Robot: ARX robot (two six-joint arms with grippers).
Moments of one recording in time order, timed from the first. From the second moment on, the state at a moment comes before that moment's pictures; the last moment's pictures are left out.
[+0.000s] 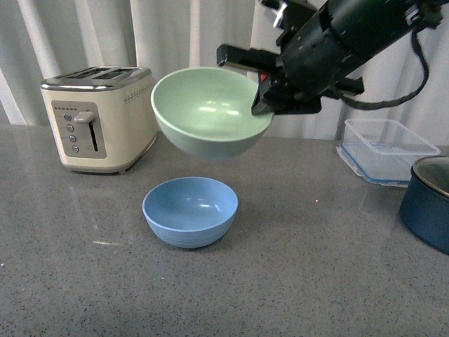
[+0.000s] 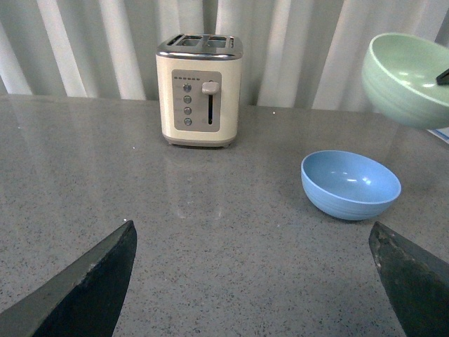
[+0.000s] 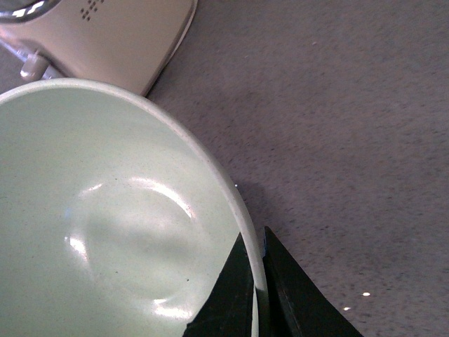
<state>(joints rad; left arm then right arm) 0.00 0.00 0.02 0.00 0.00 -0.01 0.37 1.91 1.55 -0.27 -0.15 0.19</state>
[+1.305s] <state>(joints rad) 0.00 0.00 0.02 0.00 0.00 -0.01 0.44 2.17 1.61 -0.14 0.00 0.18</state>
